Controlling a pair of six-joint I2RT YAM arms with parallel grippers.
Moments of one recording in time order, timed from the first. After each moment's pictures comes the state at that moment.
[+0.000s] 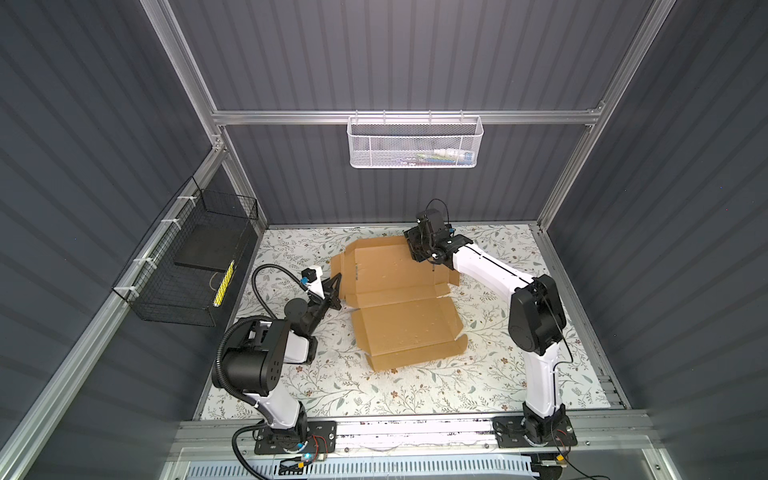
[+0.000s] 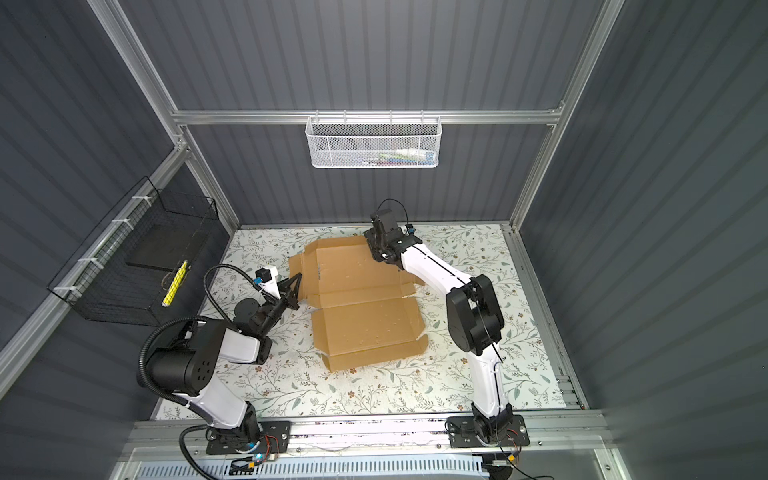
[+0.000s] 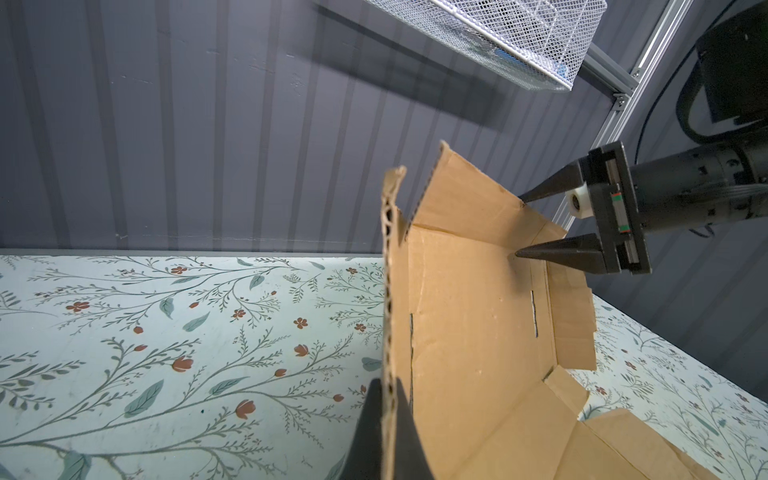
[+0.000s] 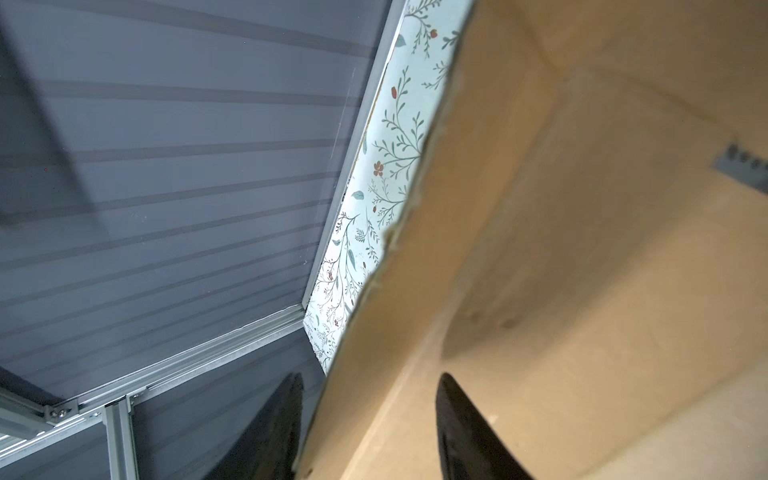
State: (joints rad) left arm -0.12 1.66 0.35 1.38 0.37 -0.27; right arm 0.56 2.08 1.77 -0.32 0.07 1.55
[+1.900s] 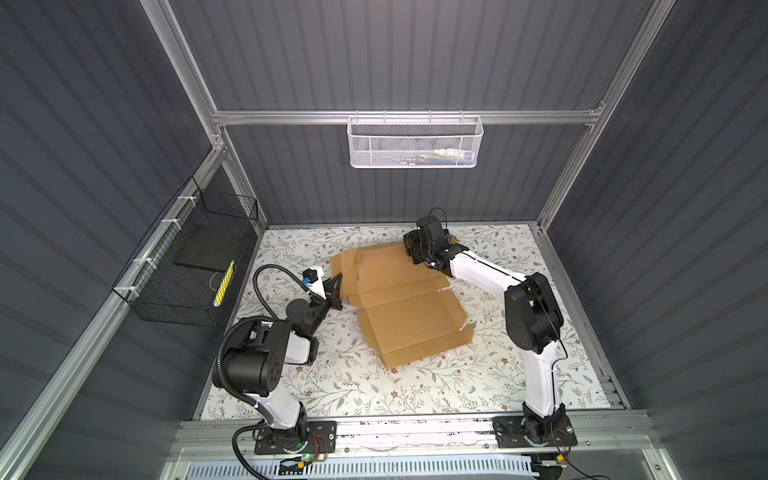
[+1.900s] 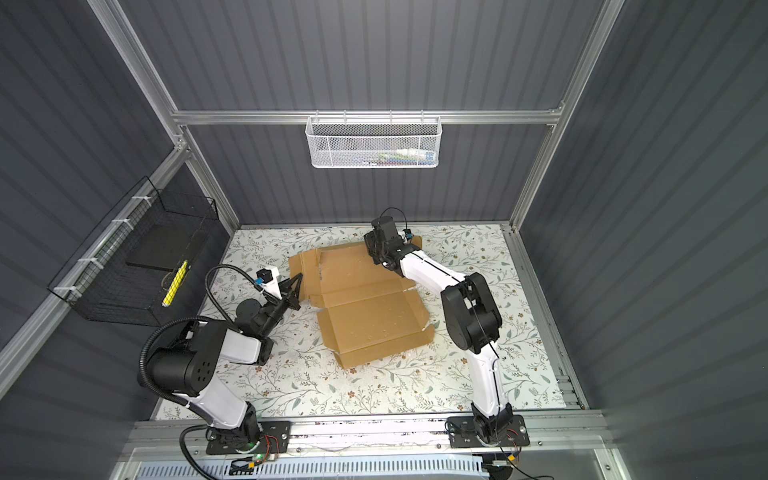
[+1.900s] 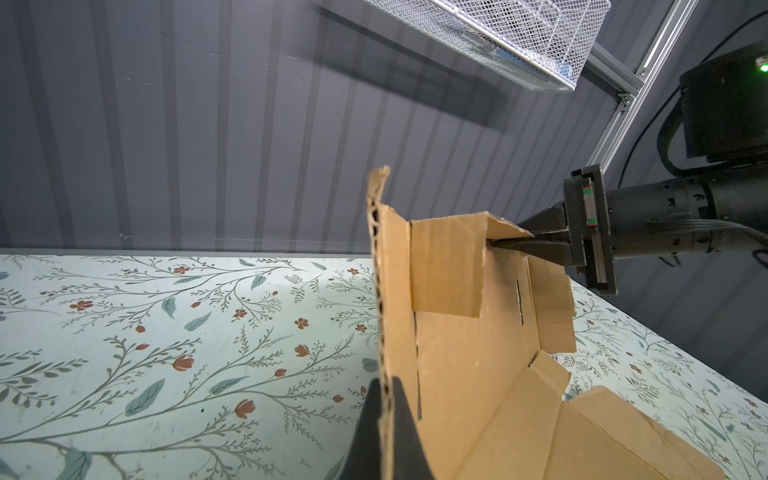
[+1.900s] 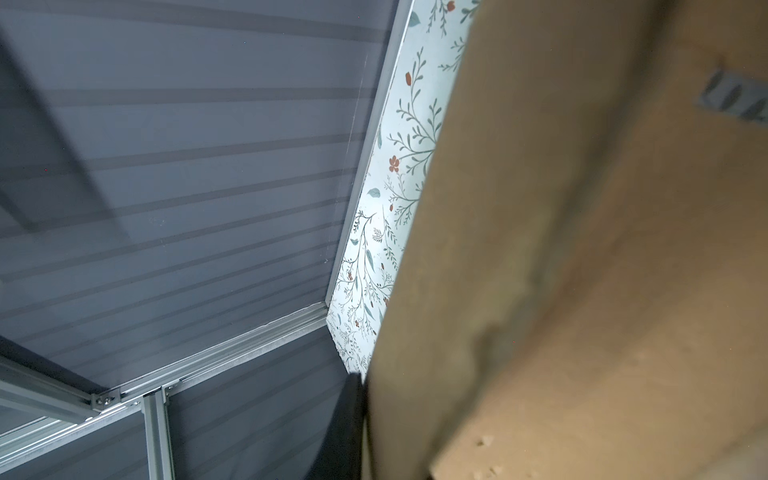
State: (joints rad) left arm -0.14 1.66 0.35 1.38 0.34 -0.27; right arm 0.56 2.09 1.66 -0.09 0.05 1.60
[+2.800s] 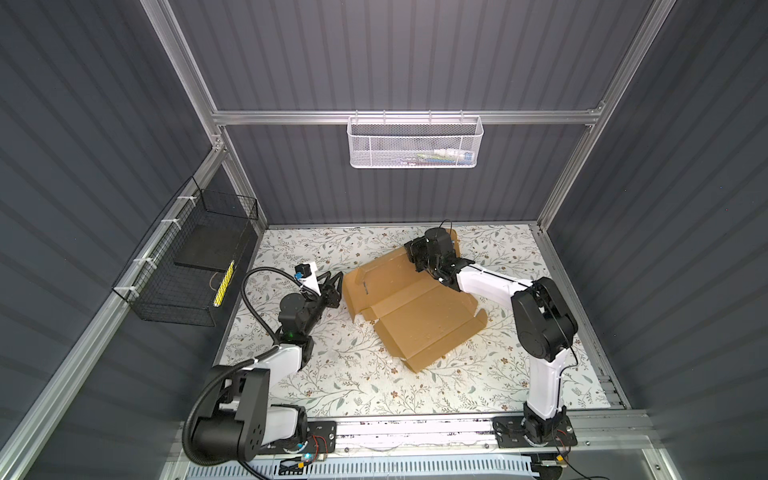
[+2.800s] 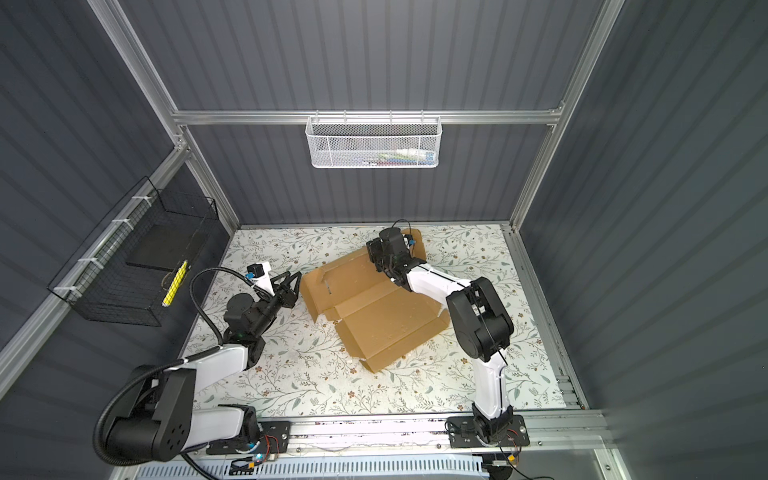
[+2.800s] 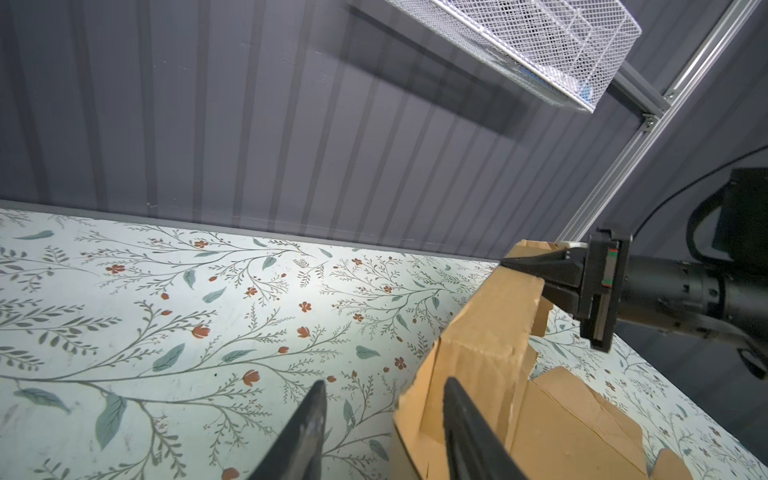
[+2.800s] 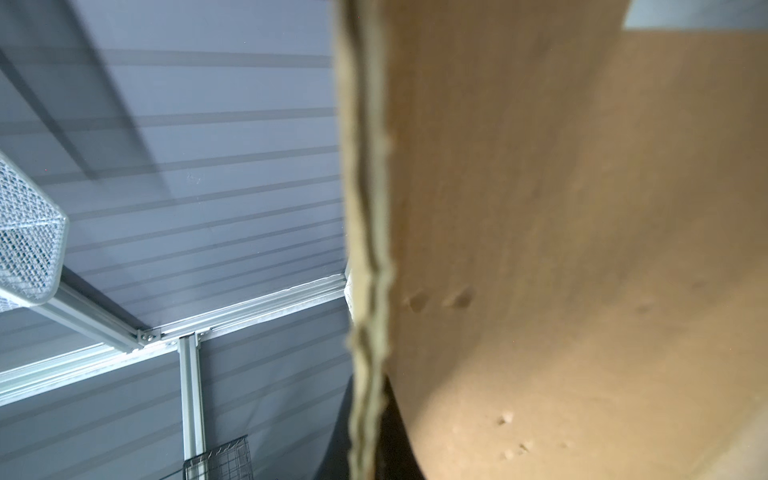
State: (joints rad) left arm -0.14 1.26 0.40 0.81 0.27 -0.32; right arm 0.56 1.99 1.39 0.21 -0.03 1.56
